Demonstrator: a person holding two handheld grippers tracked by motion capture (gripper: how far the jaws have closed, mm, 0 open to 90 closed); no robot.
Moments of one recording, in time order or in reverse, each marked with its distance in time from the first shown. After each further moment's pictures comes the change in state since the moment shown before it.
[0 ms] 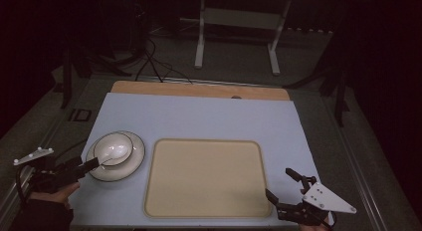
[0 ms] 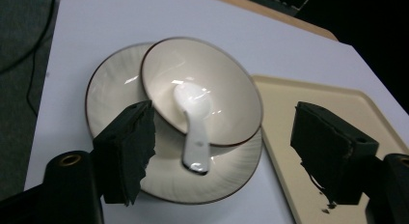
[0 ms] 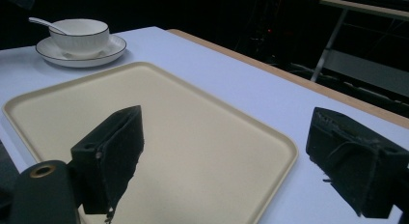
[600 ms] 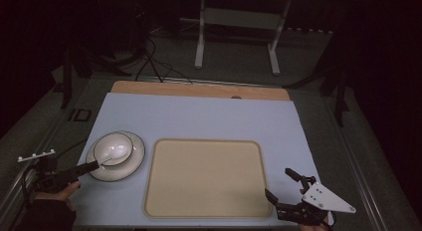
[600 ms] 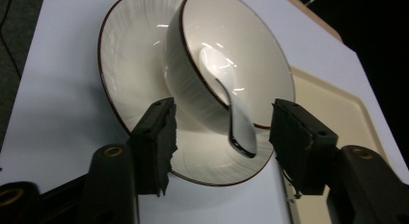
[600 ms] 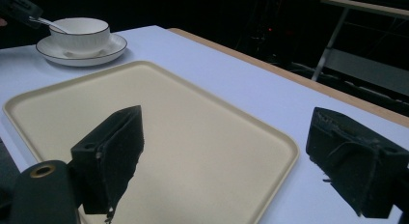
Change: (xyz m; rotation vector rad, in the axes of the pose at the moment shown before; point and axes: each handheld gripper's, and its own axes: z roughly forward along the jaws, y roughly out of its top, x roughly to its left) left arm 0.025 -0.009 0.018 0.092 -0.049 -0.192; right arm 0.000 0.000 0.001 0.003 0.003 0.000
